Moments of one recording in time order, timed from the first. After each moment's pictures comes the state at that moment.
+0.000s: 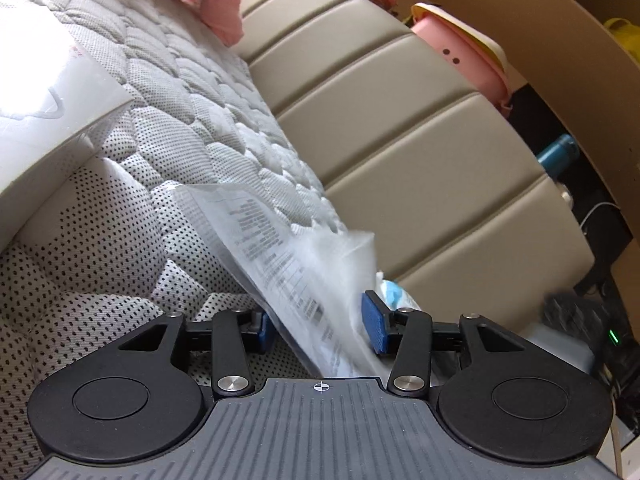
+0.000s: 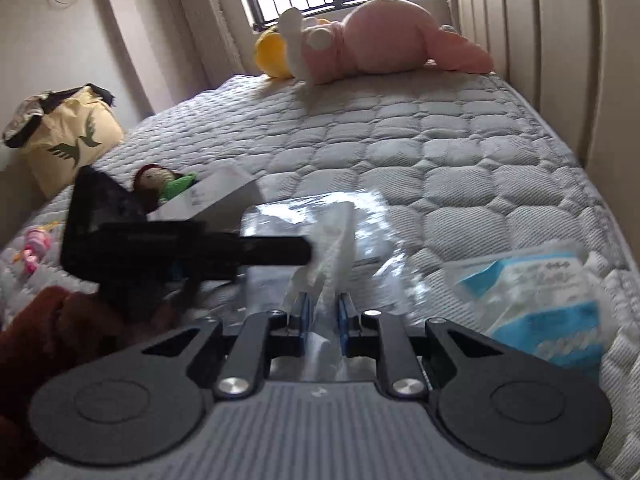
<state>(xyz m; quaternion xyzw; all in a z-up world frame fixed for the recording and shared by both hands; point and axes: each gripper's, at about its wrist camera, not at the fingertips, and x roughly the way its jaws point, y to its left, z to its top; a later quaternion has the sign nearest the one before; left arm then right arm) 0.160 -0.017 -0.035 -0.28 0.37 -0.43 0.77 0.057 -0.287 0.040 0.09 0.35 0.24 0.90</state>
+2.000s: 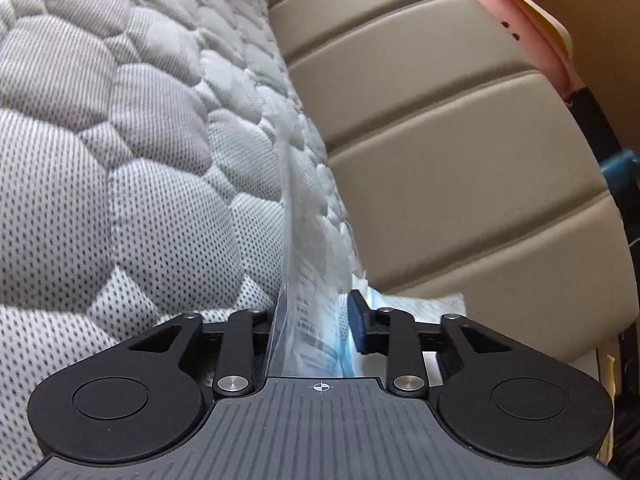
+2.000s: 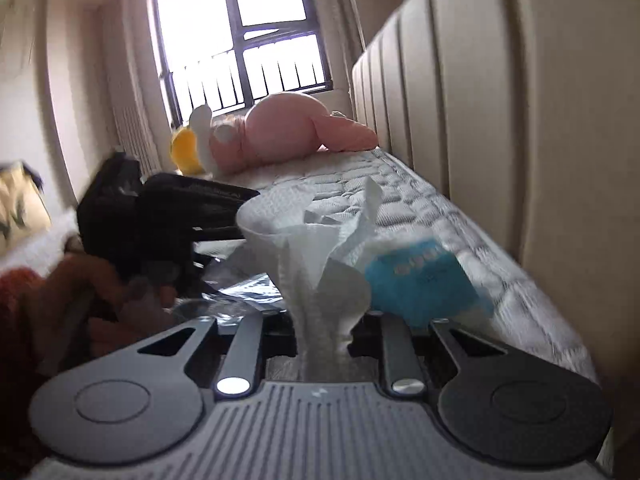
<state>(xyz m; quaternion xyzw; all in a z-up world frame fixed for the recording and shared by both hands) 0.168 -0.106 -0.028 -0.32 0.44 -0.40 0.74 0.003 -0.327 0.011 0.08 0.22 0.05 0.97</state>
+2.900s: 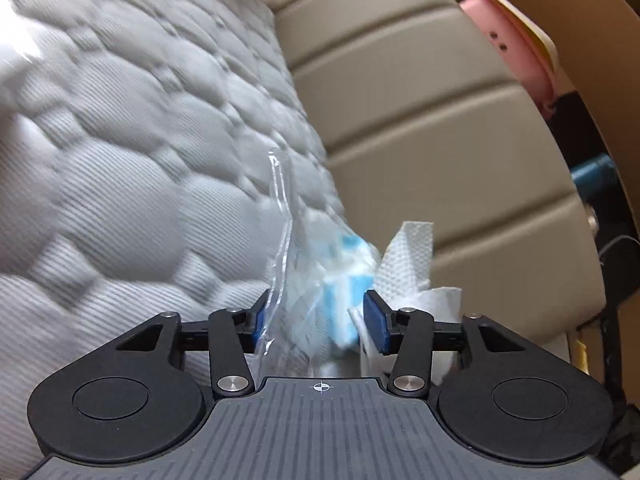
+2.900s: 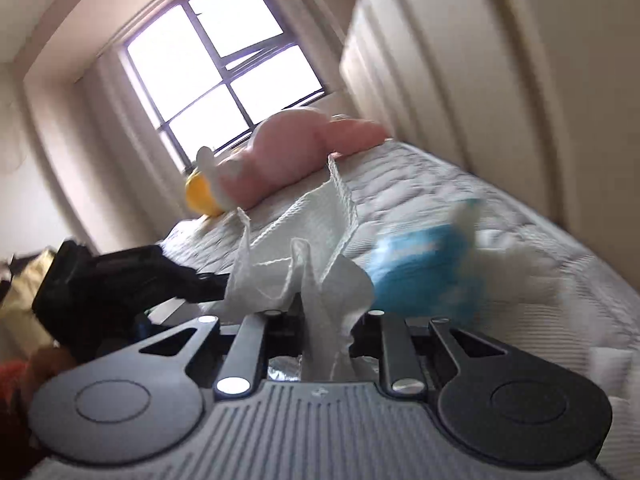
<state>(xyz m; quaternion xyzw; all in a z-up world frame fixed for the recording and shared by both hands) 0.158 -0.077 -0.012 -0.32 0.46 -0.42 0.71 0.001 -0.363 0.004 0.27 0.20 0.09 0.94</state>
